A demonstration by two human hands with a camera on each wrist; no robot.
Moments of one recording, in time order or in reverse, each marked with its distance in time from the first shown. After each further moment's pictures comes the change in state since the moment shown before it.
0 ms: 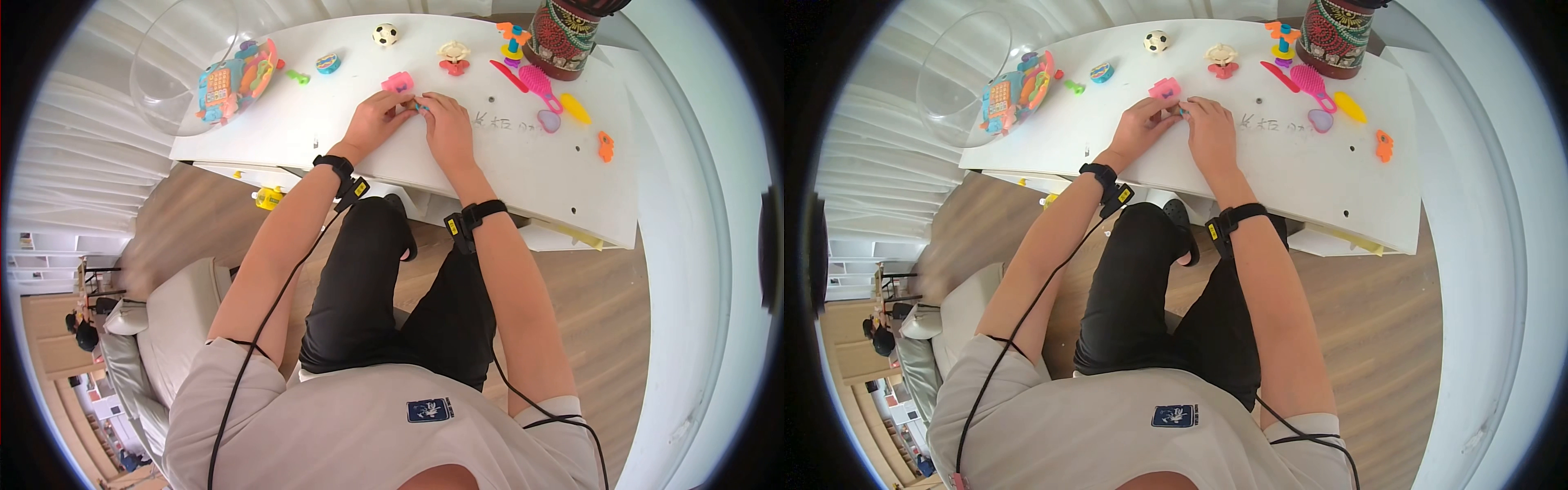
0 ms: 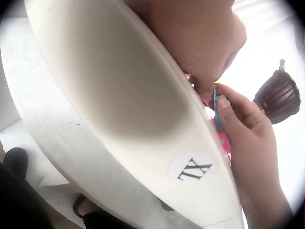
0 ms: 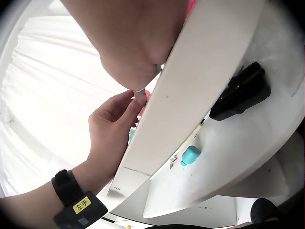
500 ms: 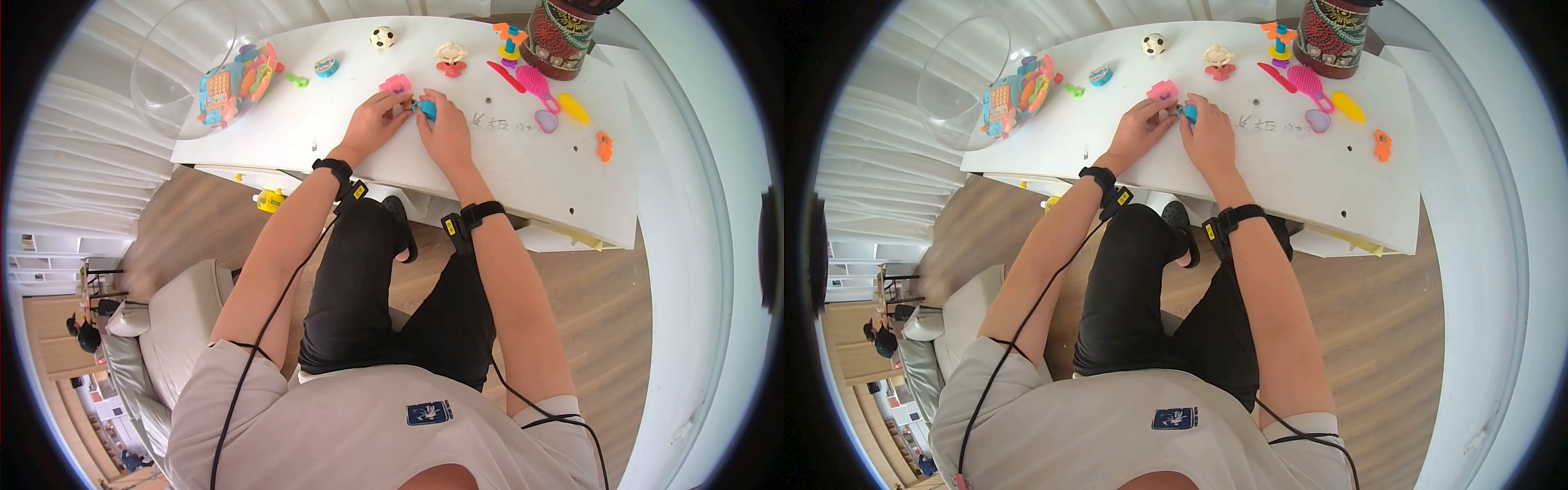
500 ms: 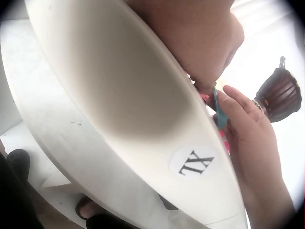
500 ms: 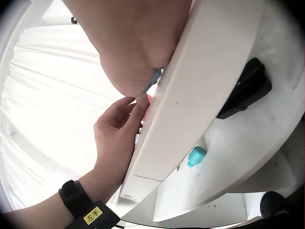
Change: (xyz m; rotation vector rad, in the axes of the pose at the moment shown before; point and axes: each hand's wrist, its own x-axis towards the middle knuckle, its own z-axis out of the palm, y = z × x) left_hand 0.002 0.006 0.000 -0.027 0.009 -0.017; right_hand 0.002 -0.004 -0.003 0.137 0.005 0.146
